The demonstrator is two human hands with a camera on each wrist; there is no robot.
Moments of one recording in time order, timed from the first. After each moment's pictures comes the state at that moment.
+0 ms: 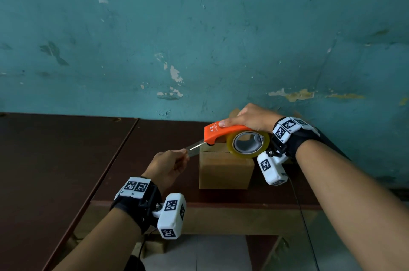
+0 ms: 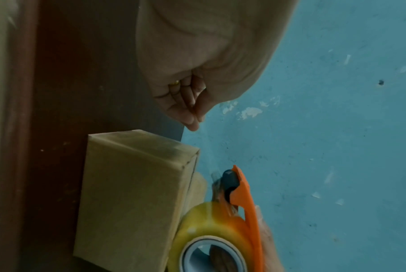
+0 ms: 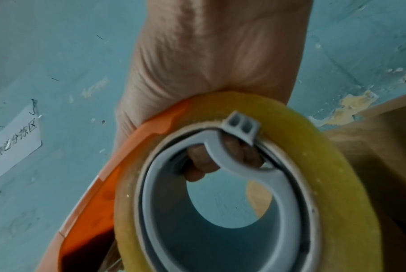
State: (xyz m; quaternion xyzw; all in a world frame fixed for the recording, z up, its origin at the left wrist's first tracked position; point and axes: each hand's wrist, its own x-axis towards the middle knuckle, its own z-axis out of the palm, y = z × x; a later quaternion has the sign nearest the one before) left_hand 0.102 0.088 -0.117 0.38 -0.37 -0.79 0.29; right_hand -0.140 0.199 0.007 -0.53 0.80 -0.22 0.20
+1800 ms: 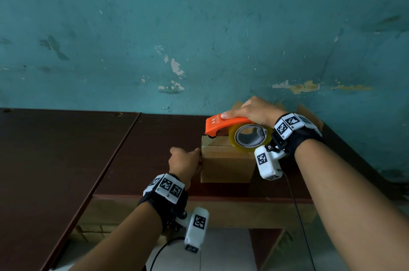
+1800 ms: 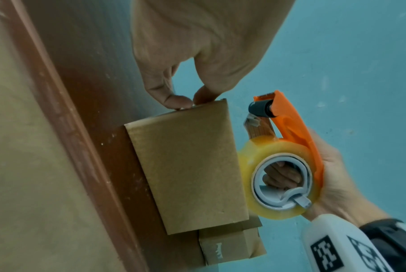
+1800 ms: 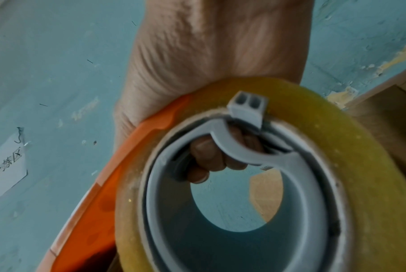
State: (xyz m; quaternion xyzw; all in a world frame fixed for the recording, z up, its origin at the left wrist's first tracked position) left_hand 0.060 0.099 -0.152 0.52 -0.55 -0.59 0.27; right_hand -0.135 0.203 0.002 -0.50 0.80 -0.26 0.18
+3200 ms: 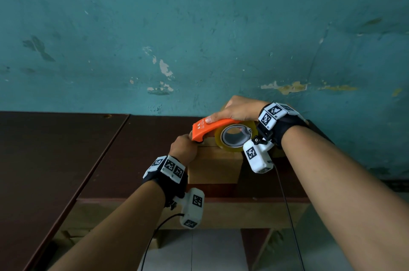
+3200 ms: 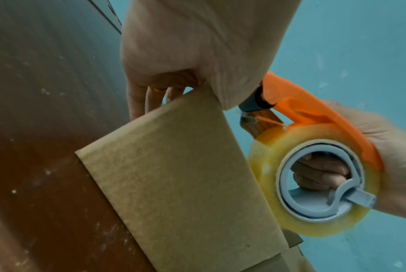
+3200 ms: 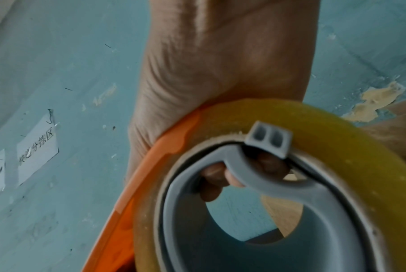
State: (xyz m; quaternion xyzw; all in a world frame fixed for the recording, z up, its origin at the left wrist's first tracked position) left_hand 0.028 0.097 -0.112 0.44 -0.77 -0.43 0.16; right_hand -0.147 0.187 0.012 -0.54 0.81 -0.13 0.18
